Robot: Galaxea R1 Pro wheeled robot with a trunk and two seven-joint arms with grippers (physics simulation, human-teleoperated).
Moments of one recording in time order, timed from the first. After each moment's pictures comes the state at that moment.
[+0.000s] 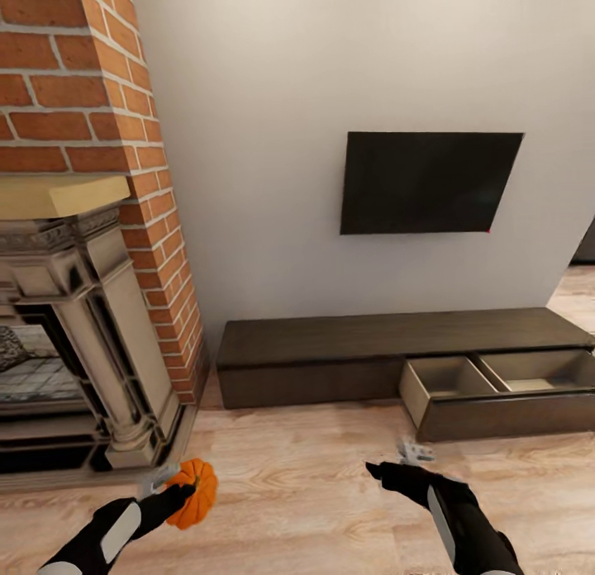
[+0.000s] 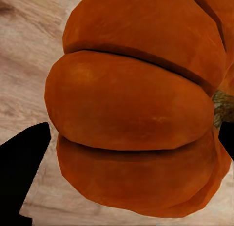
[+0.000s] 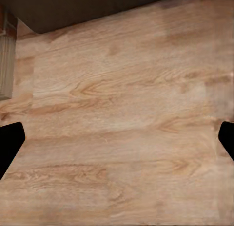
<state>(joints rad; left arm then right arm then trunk) -0.51 0.16 -0.02 -0.41 0.61 0.34 -0.06 -0.43 0.04 -0.30 -0.79 0.13 0.44 0.35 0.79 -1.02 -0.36</state>
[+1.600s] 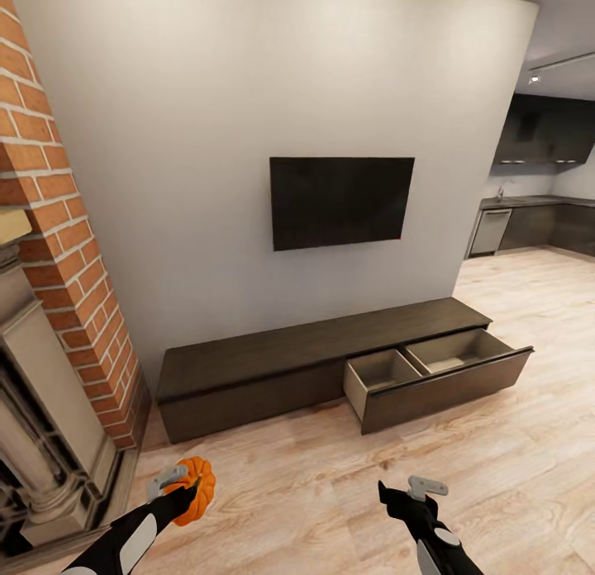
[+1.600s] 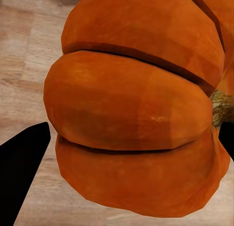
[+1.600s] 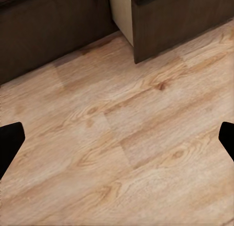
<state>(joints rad) -0.51 0.11 -0.02 -0.35 0.49 0.12 0.02 -0.43 0.05 -0.30 -0.44 0.09 -0.12 0.06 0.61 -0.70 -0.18</state>
